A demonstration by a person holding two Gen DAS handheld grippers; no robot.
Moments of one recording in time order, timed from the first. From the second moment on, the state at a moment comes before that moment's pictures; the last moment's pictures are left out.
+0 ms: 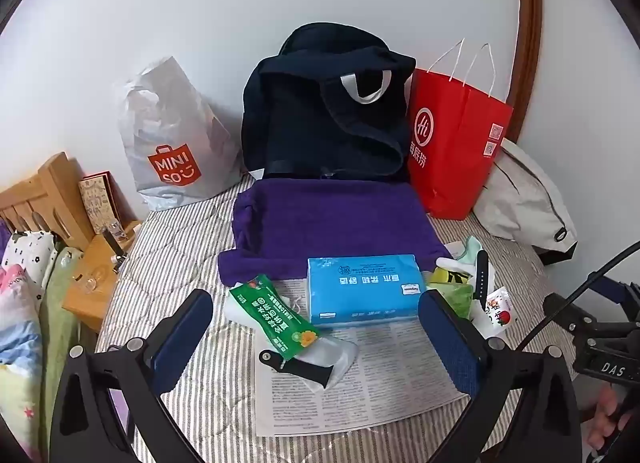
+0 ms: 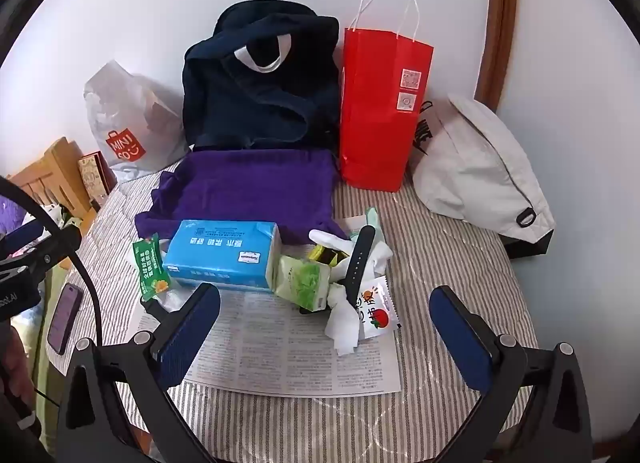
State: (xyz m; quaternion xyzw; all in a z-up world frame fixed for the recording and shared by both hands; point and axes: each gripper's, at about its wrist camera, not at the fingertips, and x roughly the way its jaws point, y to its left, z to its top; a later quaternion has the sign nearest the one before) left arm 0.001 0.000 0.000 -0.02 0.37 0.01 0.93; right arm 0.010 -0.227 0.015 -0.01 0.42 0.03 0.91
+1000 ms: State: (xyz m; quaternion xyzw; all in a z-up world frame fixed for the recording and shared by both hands) left arm -0.004 0.005 0.008 -0.01 0.36 0.02 0.93; right arm 0.006 -0.231 0.019 0.00 0.42 0.02 0.91
